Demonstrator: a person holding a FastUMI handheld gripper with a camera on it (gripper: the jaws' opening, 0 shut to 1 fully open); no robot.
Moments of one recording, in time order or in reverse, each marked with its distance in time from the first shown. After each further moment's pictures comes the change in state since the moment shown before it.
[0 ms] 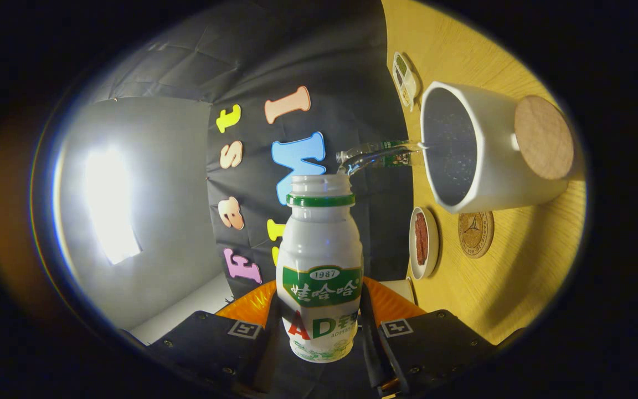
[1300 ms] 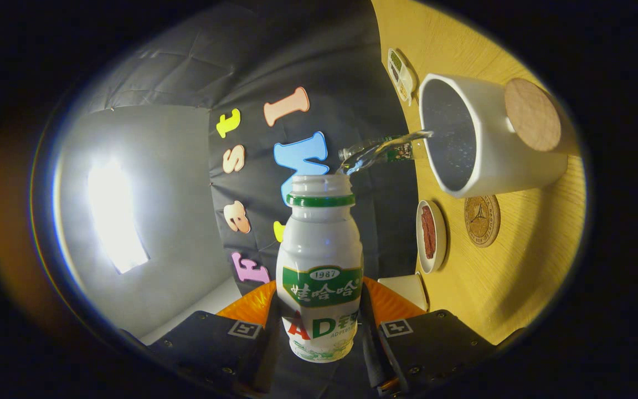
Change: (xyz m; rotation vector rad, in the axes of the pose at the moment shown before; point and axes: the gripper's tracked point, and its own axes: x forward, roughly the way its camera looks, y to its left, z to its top) arm 0.001 0.004 0.000 0.055 -0.003 0.042
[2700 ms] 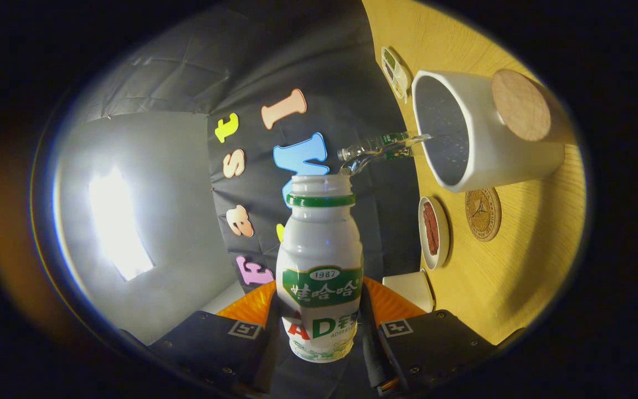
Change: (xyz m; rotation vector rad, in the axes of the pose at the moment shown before) arm -0.002 0.003 0.000 0.043 -0.006 0.011
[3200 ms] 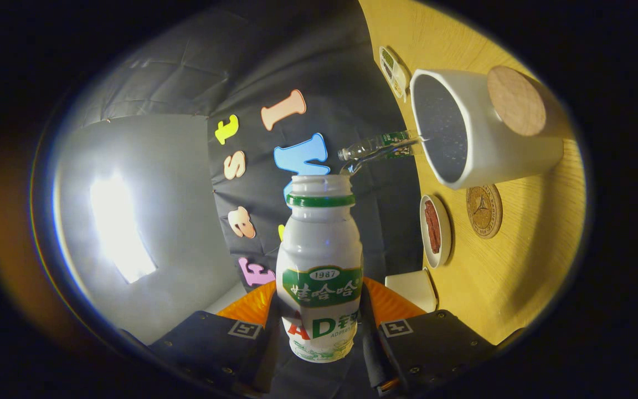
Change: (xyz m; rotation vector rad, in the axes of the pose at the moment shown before) arm 0.000 0.002 0.000 0.014 -0.001 0.009
